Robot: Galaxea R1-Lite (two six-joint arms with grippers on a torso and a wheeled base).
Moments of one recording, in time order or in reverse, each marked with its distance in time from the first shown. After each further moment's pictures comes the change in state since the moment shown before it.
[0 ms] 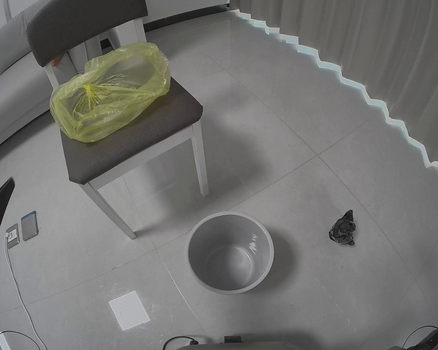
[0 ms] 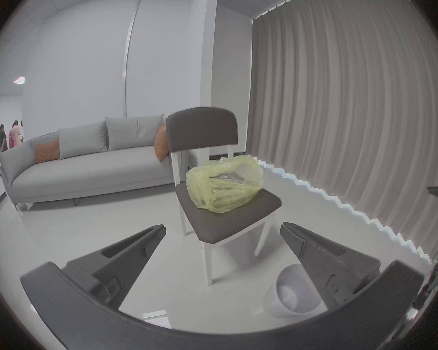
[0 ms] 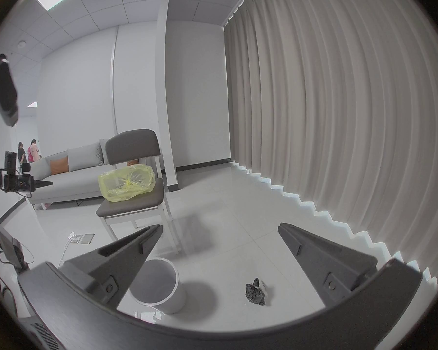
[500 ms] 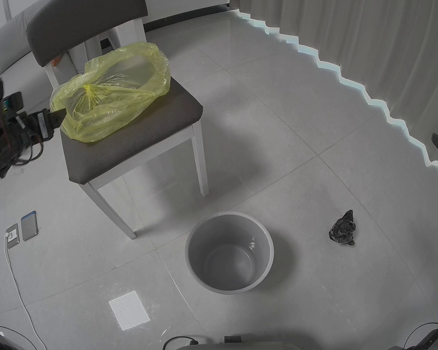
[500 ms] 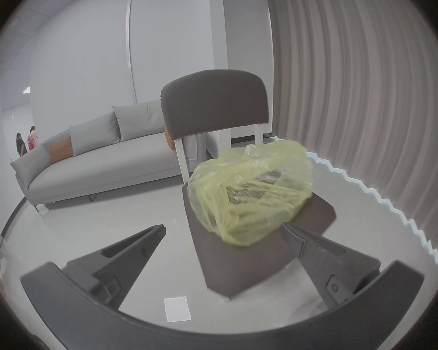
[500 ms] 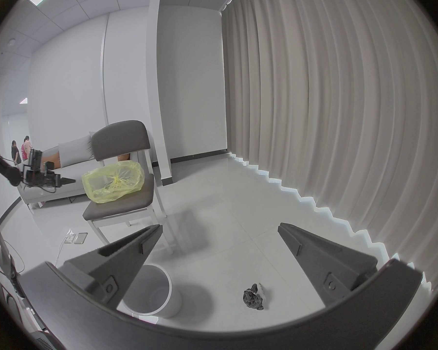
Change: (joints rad) left arm 0.000 0.733 -0.506 -0.094 0.174 0.006; right arm 0.096 0.302 -0.202 -0.029 -0.123 -0.014
